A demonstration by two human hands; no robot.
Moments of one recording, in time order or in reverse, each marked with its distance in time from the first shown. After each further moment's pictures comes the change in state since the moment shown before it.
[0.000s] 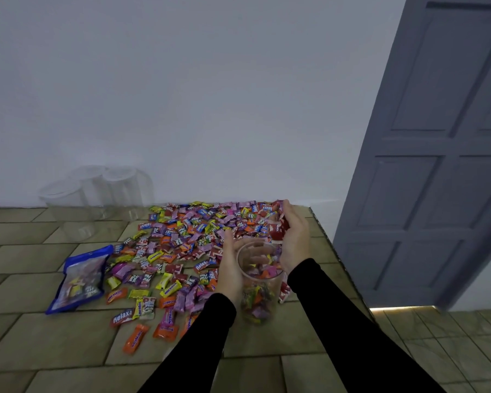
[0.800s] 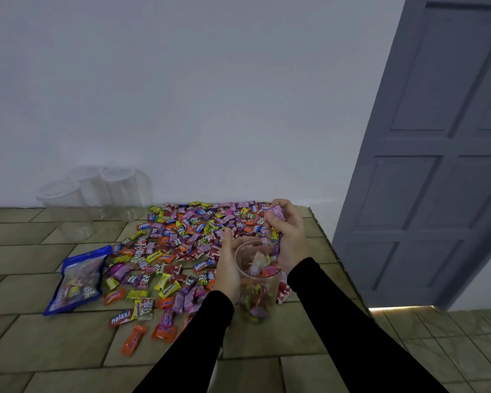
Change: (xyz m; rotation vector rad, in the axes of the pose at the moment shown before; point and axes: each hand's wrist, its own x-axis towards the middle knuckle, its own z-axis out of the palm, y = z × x) left_hand 0.015 -0.011 -0.006 -0.114 -0.021 -0.012; right_hand 0.004 0.003 -0.009 -0.050 -0.234 -0.163
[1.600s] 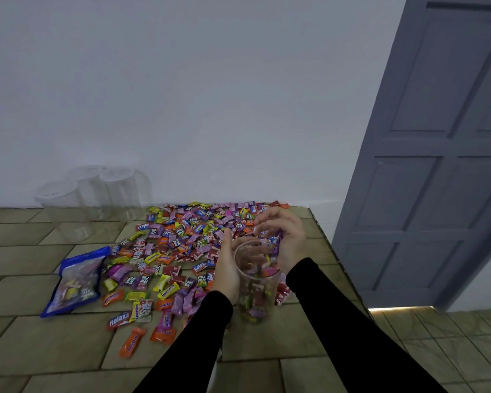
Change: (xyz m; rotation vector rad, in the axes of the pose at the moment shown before) left_hand 0.005 0.001 0.000 -0.022 0.051 0.009; right_hand 0.001 -0.001 0.004 -0.071 -0.070 -0.013
